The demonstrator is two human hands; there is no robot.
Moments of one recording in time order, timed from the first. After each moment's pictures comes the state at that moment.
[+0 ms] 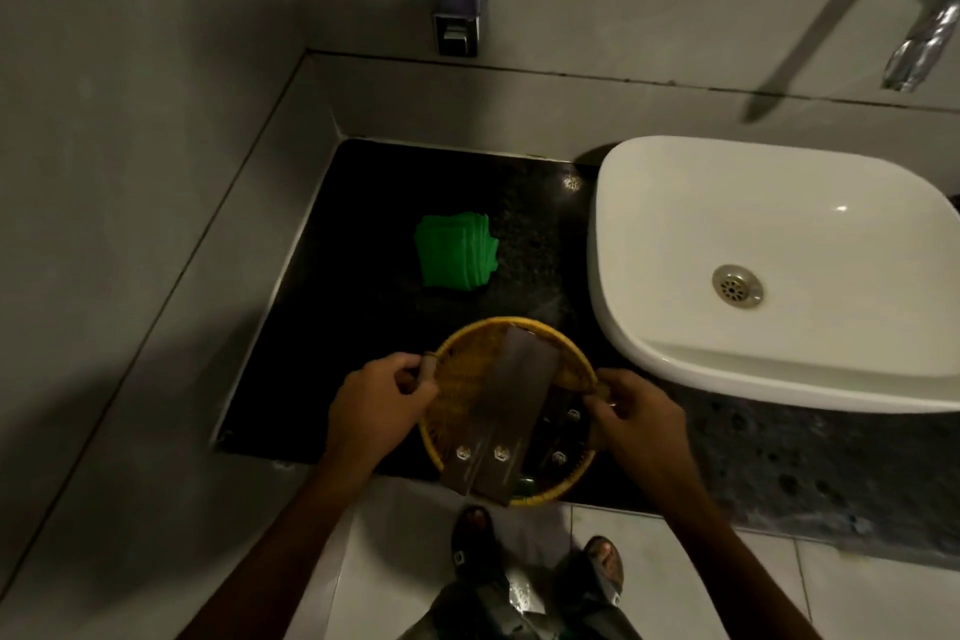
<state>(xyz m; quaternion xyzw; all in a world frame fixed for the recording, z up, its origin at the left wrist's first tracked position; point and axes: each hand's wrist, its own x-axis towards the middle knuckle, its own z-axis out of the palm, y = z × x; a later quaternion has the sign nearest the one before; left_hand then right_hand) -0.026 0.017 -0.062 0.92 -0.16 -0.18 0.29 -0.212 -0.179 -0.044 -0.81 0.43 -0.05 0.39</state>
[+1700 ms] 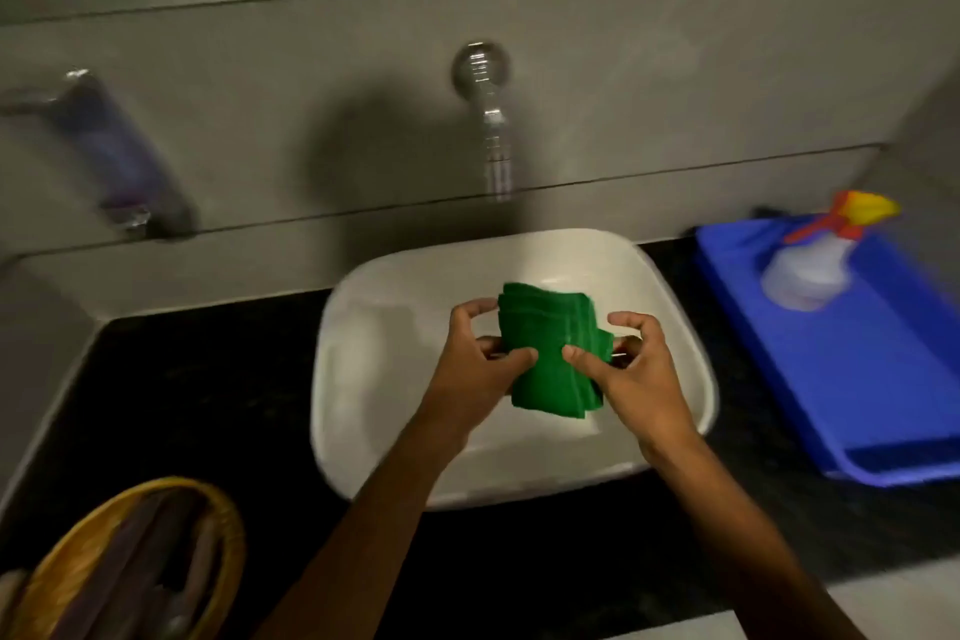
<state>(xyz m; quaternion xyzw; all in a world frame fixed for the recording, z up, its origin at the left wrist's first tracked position) -0.172 -0.333 0.045 0.67 -0.25 -0.43 0.55 -0.316 -0.433 0.022 -0.61 0.48 -0.29 0.57</state>
